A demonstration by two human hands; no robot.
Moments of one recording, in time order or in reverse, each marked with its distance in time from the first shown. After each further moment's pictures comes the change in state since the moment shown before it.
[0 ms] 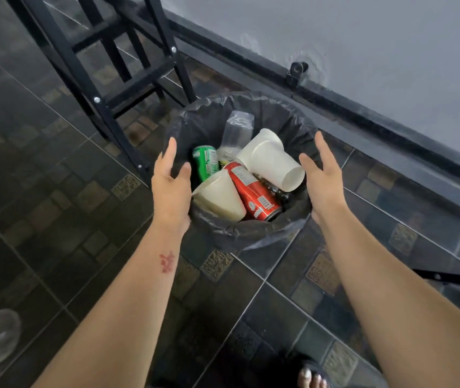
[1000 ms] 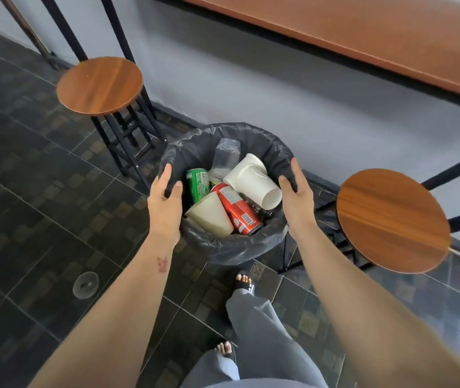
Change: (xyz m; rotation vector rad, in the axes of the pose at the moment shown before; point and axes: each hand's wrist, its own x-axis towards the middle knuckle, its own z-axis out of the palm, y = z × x) left_hand -0.409 0.407 -0.073 0.090 -0.114 0.024; right_hand -0.410 -0.388 -0.243 -0.007 0.127 -0.009
